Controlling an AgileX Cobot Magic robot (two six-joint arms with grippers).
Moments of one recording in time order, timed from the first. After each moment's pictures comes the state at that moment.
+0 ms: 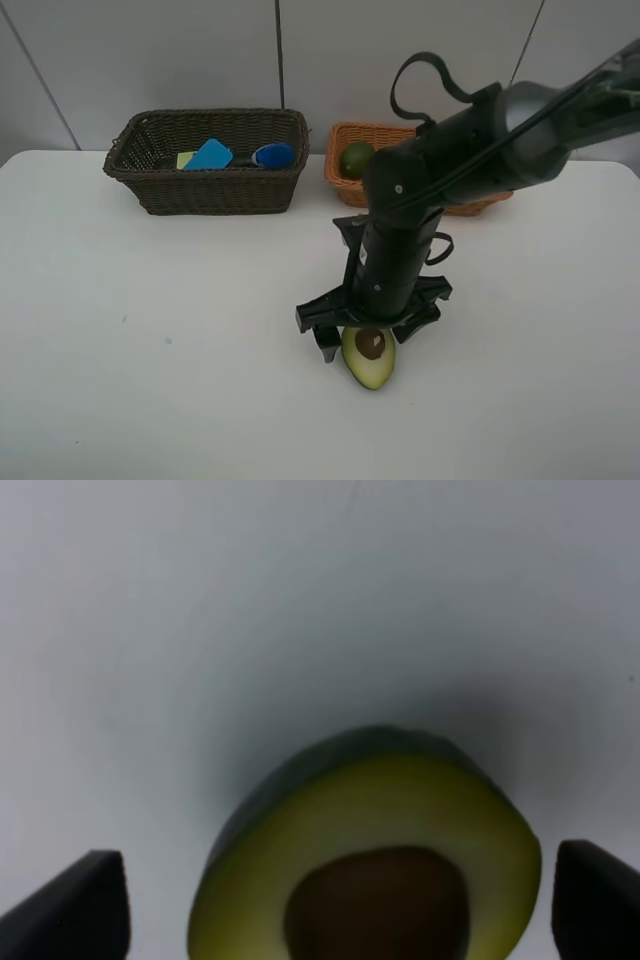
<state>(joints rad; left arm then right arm) 0.02 -0.01 -0.51 -0.20 1.07 0.20 0.80 1.95 -1.07 0.01 0.76 0.44</state>
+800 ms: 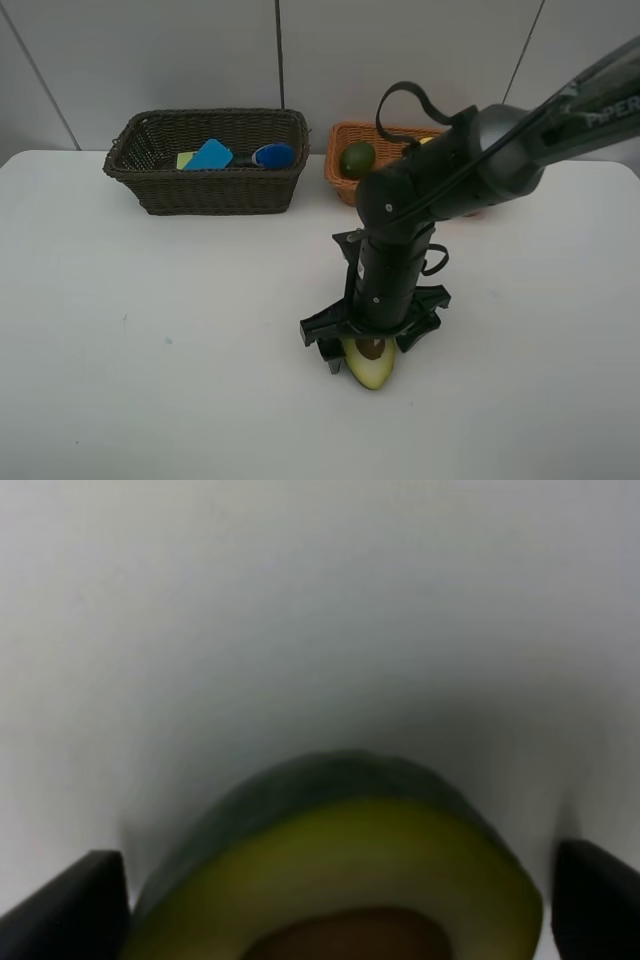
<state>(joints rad) 0.02 -0.01 -0.51 -0.20 1.07 0.20 0.80 2.01 -1.07 -0.02 0.75 0.44</state>
